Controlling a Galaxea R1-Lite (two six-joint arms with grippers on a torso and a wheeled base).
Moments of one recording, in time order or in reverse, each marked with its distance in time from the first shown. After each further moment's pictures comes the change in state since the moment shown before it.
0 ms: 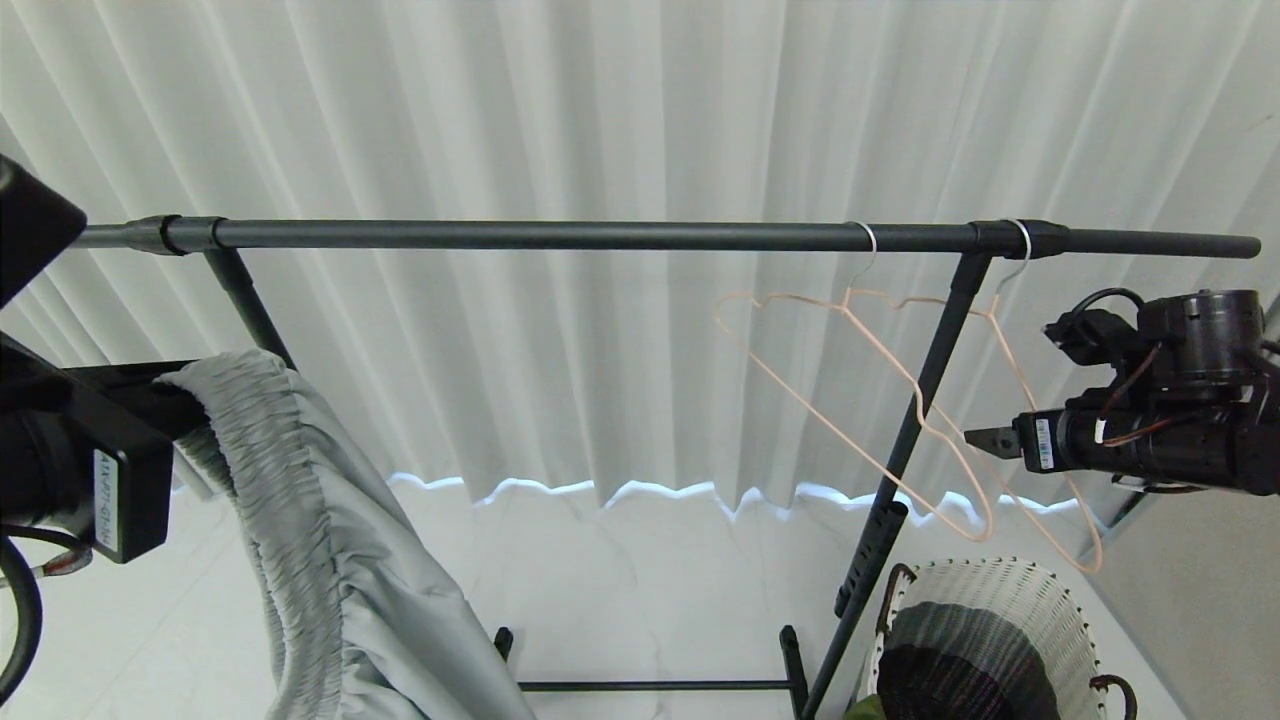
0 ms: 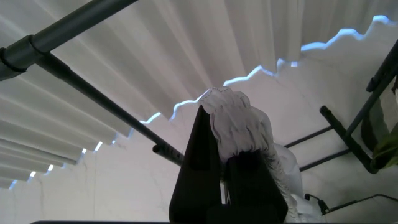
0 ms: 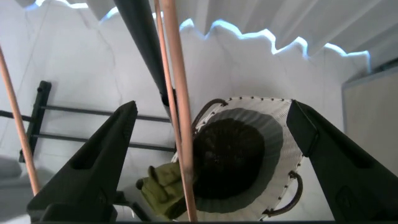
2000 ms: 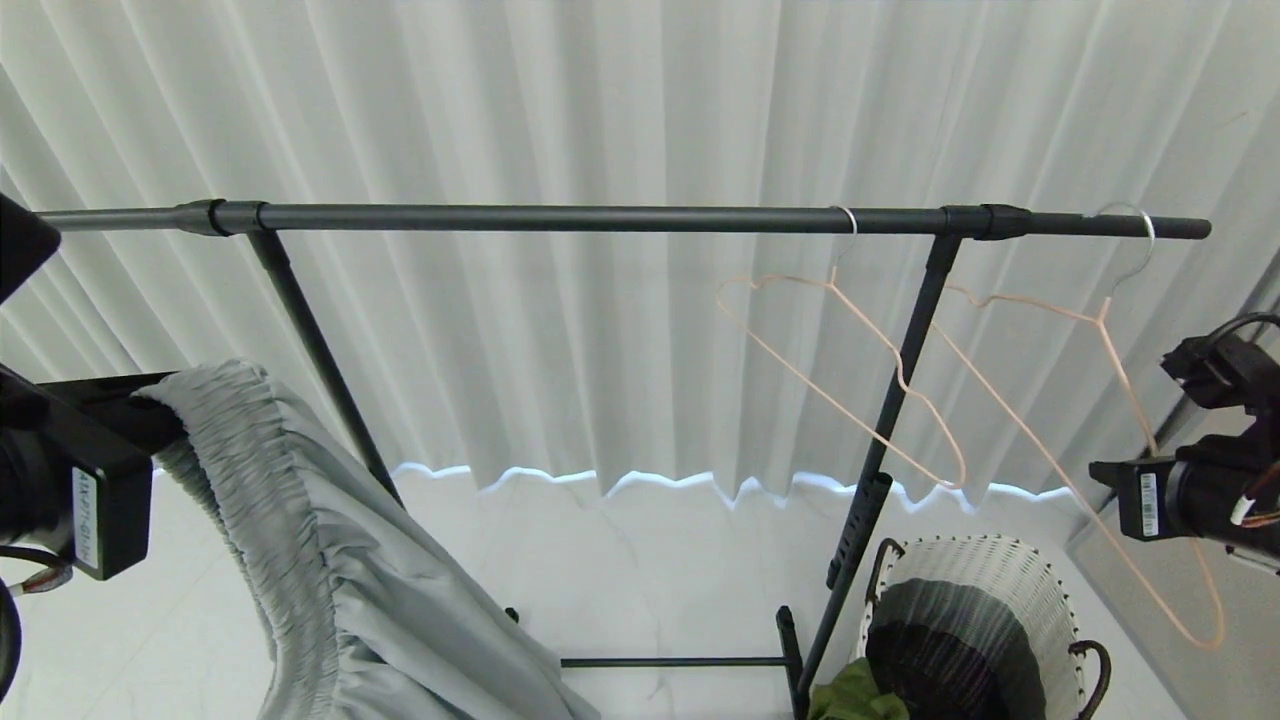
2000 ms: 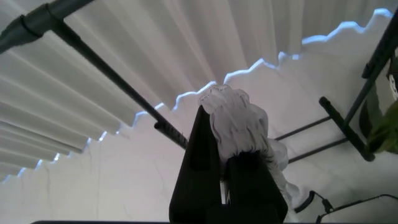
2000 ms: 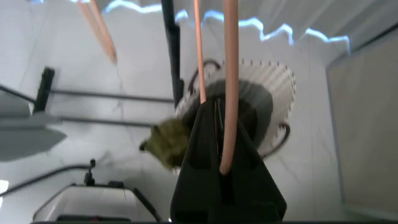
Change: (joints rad) left arm 0.005 -0.029 0.028 -0.001 0.019 0.003; right arm 0.033 -0.345 0.261 0.033 -0.066 0.027
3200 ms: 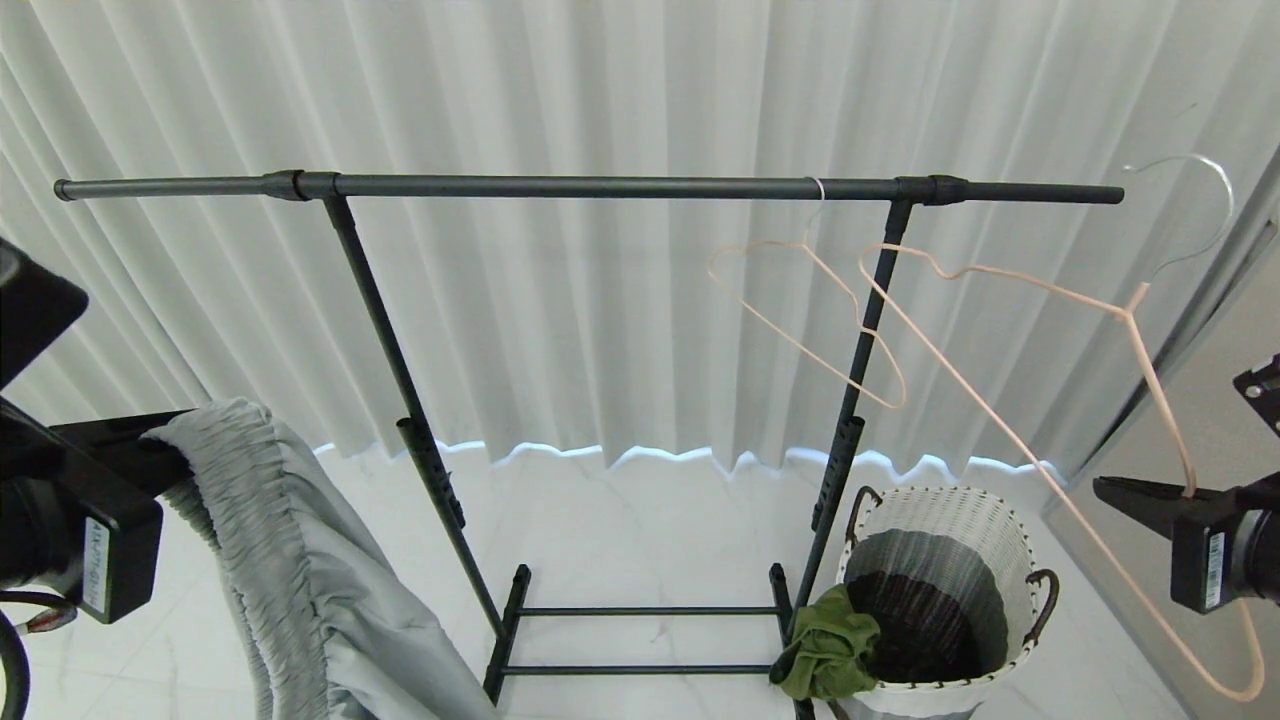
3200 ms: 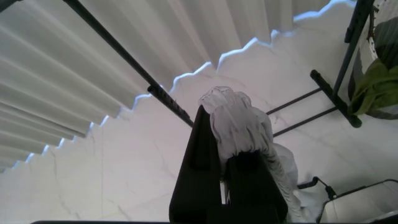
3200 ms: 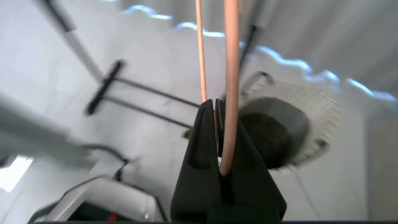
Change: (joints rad) left arm -0.001 -0.016 0.058 0.000 -0.002 0.016; right arm 0.234 -0.241 0.090 0.011 0.003 -0.019
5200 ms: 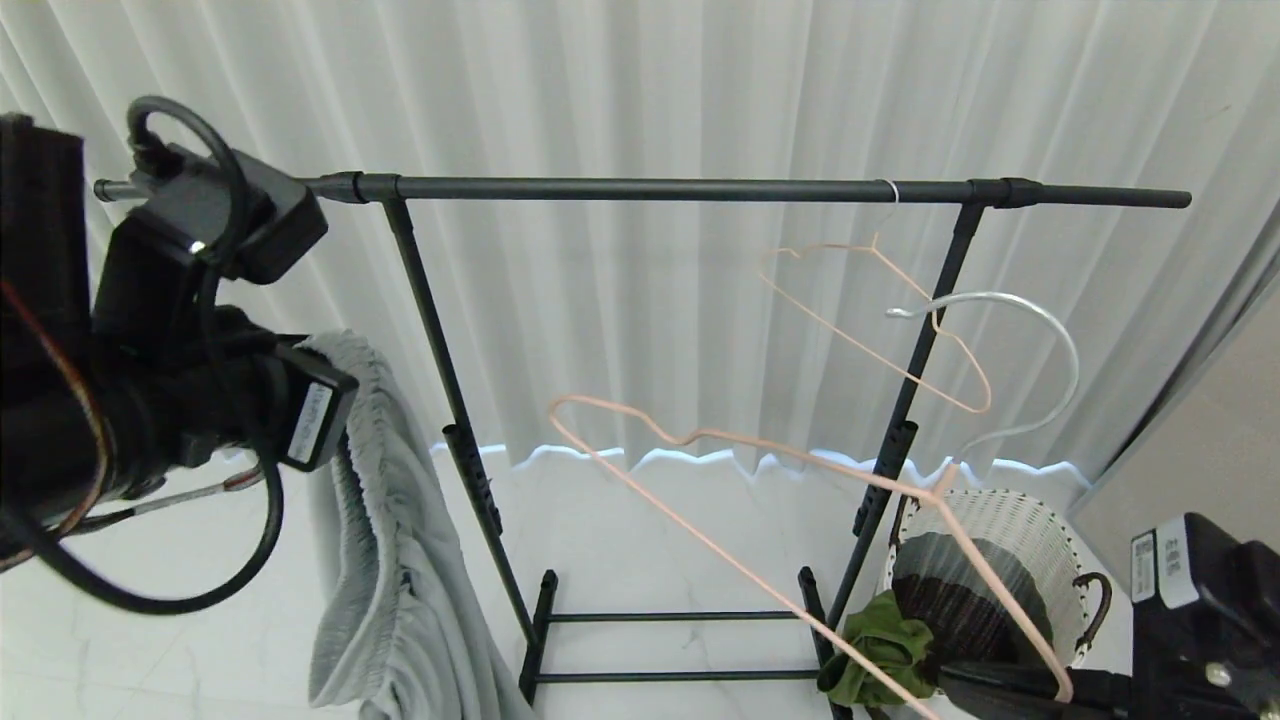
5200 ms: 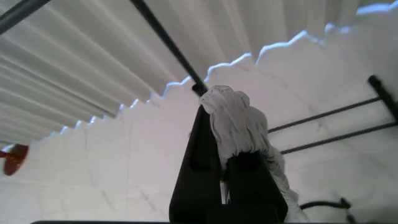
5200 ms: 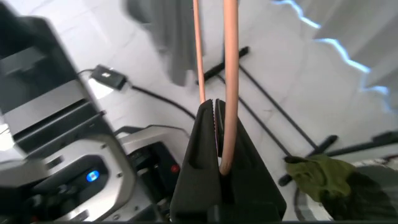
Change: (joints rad) left arm -0.023 0.305 -0.170 -0.099 0.196 -0.028; right arm 0.651 0.030 0.059 0.001 -0.006 0.045
